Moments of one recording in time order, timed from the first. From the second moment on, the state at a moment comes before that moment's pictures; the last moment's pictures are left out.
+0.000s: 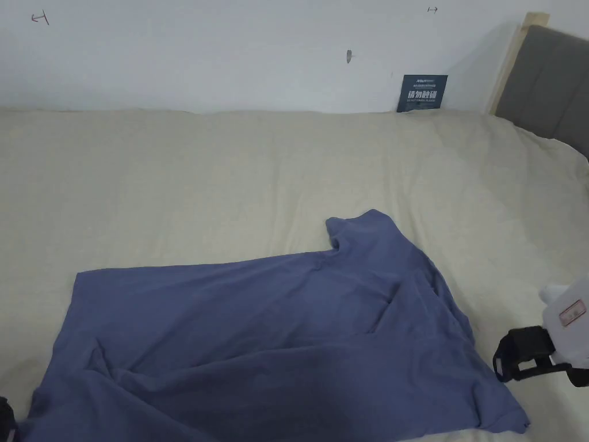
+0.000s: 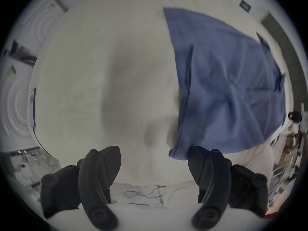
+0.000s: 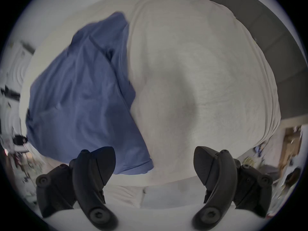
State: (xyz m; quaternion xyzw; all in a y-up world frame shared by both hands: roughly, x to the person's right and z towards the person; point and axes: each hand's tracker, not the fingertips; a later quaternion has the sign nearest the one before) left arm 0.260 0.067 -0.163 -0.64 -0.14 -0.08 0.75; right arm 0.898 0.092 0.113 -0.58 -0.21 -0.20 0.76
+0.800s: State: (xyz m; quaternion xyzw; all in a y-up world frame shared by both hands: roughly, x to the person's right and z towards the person) left arm 0.299 0.215 -0.109 -0.24 -0.22 0.04 0.94; right arm 0.771 0.149 0.136 -0.20 -0.03 -0.17 0.96
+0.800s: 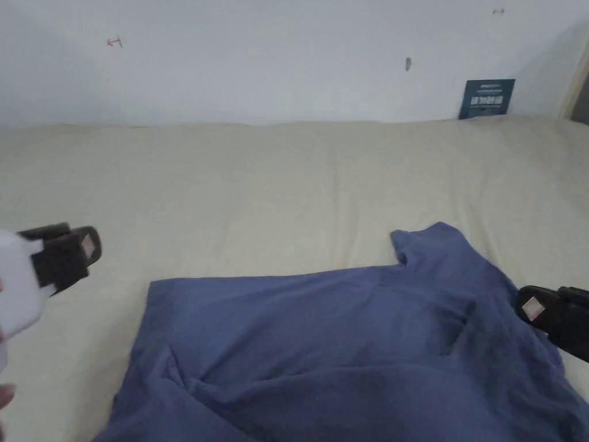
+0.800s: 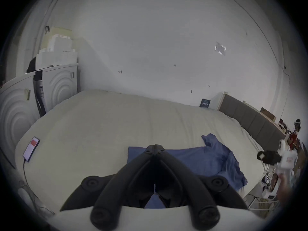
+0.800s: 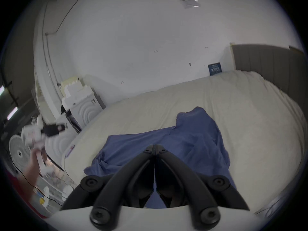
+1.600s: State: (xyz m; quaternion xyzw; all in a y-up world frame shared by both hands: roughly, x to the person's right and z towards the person) left arm 0.408 0.033 -0.381 -0.63 -0.14 -0.07 0.76; right arm 0.790 0.091 0.050 -0.31 0.04 -0.23 0.92
